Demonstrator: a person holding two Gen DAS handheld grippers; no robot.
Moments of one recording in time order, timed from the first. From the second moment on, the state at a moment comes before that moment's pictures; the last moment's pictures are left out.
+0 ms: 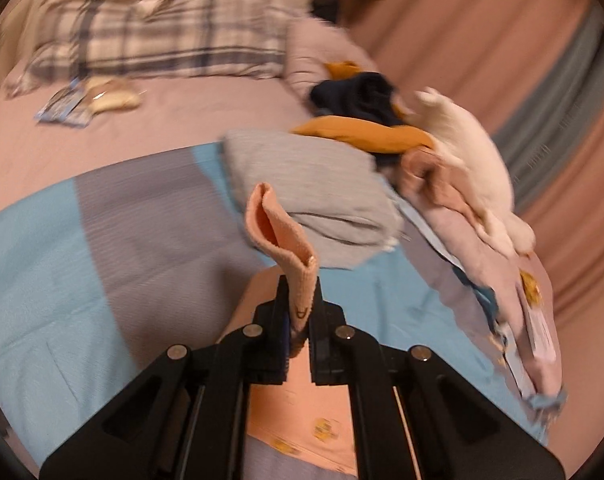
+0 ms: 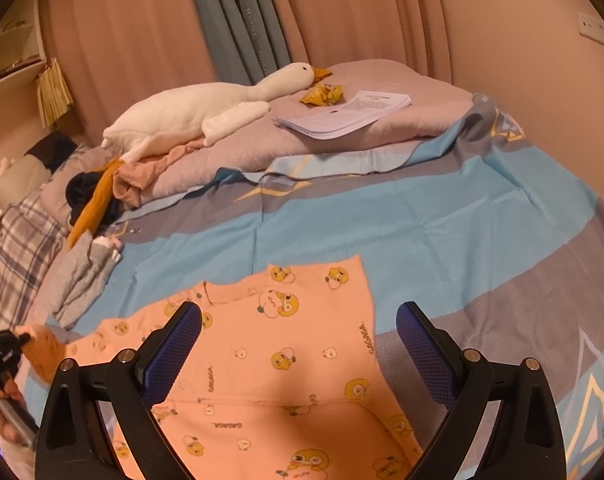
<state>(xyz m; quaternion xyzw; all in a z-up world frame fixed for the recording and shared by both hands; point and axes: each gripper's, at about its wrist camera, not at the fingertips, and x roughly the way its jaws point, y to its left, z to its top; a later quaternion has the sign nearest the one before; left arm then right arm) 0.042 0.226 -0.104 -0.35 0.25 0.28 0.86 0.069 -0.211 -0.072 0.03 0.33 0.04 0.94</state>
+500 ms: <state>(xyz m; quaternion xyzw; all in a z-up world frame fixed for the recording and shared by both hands) 0.089 0.088 -0.097 -0.22 0.31 0.11 0.92 0.068 -0.213 -0.073 0.03 0.33 0.04 0.94</state>
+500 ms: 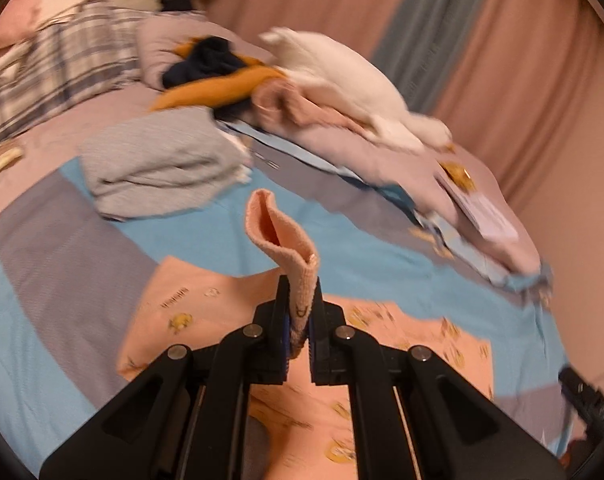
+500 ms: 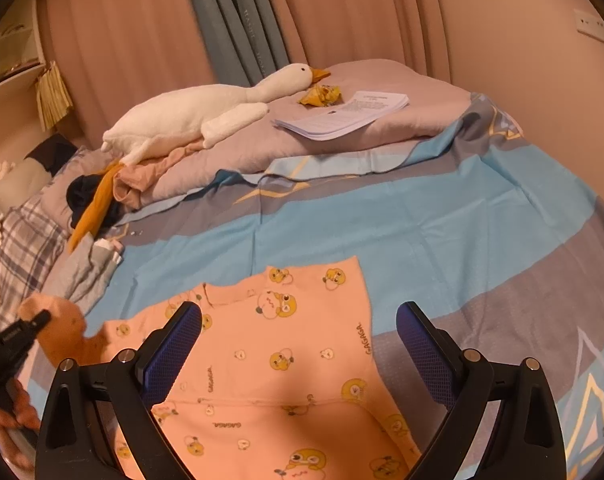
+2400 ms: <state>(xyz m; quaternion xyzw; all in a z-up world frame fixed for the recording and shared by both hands) 0.070 0.146 -0.092 -0.28 0.35 0.07 0.89 0.101 -0.098 -0.179 0.00 0.49 0.16 0.86</state>
